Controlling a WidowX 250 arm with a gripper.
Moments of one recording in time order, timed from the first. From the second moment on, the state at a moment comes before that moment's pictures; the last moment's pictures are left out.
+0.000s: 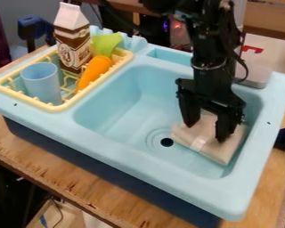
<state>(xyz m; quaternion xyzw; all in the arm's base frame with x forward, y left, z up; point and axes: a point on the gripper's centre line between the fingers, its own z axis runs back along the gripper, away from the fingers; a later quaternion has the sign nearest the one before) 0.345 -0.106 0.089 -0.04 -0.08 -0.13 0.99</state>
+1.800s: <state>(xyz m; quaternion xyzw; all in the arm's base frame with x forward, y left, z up) 0.273 -0.112 0.099 -0.03 0.05 -0.07 1.00</state>
